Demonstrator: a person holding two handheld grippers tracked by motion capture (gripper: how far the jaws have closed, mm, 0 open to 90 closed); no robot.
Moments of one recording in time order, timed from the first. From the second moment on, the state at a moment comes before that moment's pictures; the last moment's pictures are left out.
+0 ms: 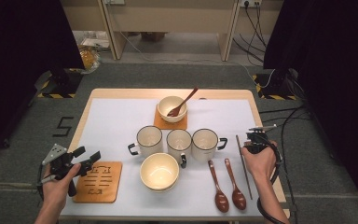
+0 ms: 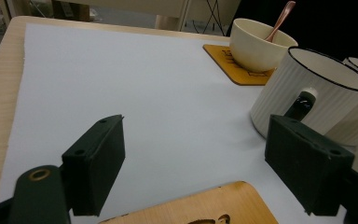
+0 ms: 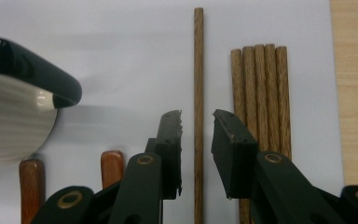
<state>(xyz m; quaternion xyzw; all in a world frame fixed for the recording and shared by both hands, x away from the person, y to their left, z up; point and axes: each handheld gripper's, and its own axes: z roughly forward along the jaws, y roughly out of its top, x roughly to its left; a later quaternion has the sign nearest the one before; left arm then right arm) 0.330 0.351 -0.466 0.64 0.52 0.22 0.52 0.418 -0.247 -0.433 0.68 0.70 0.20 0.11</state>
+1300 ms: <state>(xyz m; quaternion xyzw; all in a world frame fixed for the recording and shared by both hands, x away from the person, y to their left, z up) 0.329 0.349 -0.466 0.64 0.52 0.22 0.52 0.381 -0.252 -0.439 0.68 0.70 0.18 0.09</state>
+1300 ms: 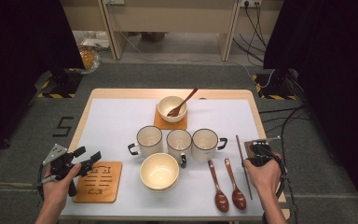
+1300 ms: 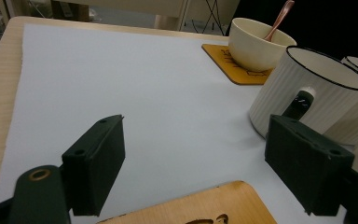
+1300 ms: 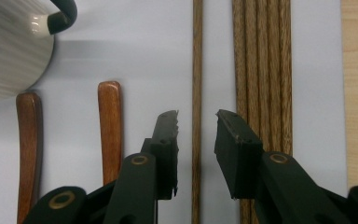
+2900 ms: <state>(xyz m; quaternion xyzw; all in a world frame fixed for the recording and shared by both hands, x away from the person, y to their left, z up) 0.330 0.348 -0.466 0.64 0.52 0.22 0.52 0.360 -0.250 -0.449 0.68 0.72 0.13 0.06</state>
